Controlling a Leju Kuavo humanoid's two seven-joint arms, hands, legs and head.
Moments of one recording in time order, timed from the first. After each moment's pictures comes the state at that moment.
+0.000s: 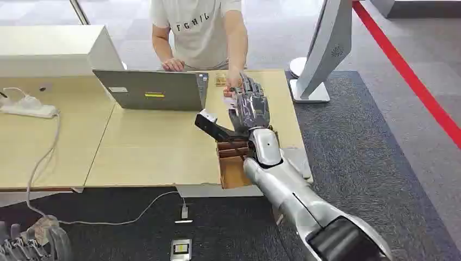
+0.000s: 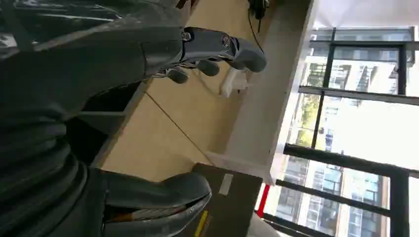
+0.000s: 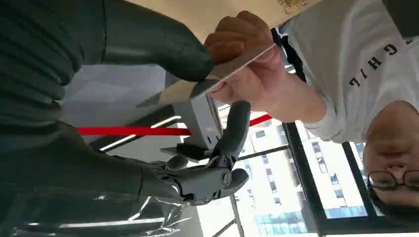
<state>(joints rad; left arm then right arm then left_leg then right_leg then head) 0.51 -0.29 -0.21 -2.06 -0.06 0.69 -0.70 -0.85 0.16 0.62 -0.67 1.08 -0.52 0.24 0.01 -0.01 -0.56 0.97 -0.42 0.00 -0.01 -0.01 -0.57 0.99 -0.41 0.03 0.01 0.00</state>
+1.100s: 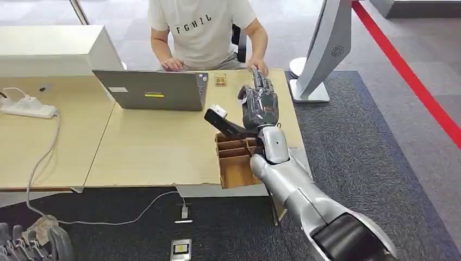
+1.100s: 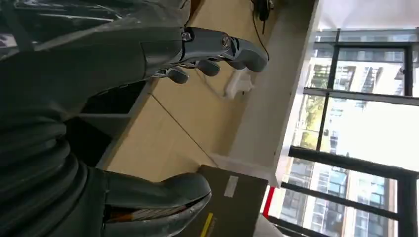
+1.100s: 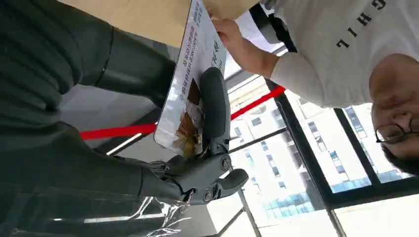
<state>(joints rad) 0.51 -0.30 -0.20 -2.04 -0.07 0.69 -0.70 -0.86 0.12 0.58 -0.67 0.97 -0.65 0.13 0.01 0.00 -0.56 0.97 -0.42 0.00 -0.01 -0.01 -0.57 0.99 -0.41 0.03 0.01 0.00</state>
